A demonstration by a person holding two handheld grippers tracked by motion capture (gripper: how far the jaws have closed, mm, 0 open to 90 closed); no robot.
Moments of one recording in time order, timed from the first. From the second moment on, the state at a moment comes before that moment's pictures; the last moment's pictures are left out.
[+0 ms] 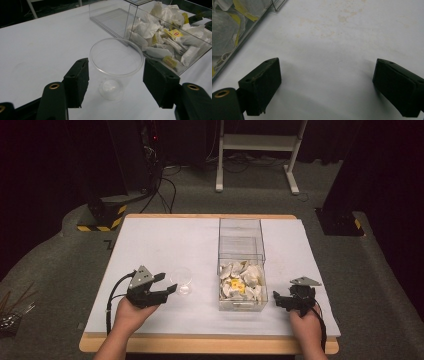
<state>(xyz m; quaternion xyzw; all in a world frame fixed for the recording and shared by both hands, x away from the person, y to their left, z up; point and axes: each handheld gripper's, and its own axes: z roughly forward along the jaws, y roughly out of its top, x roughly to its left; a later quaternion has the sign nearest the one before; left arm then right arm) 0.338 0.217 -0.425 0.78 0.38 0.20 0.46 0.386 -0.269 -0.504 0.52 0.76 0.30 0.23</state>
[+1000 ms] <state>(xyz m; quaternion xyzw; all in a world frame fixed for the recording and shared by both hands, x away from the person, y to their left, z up) 0.348 0.166 -0.416 0.79 0.33 0.18 0.48 0.386 -0.269 -0.504 0.52 0.76 0.30 0.23</state>
